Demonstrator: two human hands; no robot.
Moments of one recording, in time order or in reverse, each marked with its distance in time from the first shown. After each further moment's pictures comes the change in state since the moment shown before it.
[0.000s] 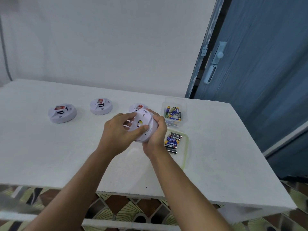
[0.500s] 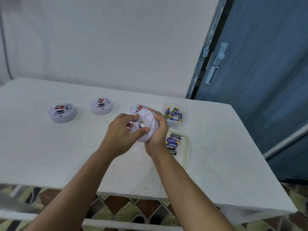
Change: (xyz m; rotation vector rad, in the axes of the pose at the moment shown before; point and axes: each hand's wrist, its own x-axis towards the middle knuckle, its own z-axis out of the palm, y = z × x) left_hand 0.004 -0.001 0.006 -0.006 -0.076 -0.015; right_hand 0.004 -0.009 -0.003 -0.001 -0.052 -0.030
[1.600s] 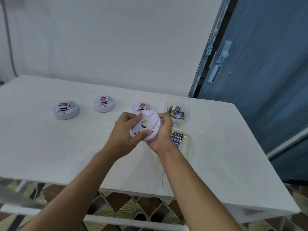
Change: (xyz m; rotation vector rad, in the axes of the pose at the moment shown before) left_hand -0.008 -0.020 0.008 0.006 -0.037 0.094; right_hand 0.009 -0.007 -0.012 -0.029 -0.028 0.335
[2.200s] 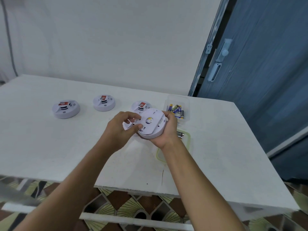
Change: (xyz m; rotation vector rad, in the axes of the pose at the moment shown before) left_hand 0.004 0.002 -0.016 -0.085 -0.007 -0.083; right_hand 0.002 -0.012 -0.006 0.135 -0.036 0.169
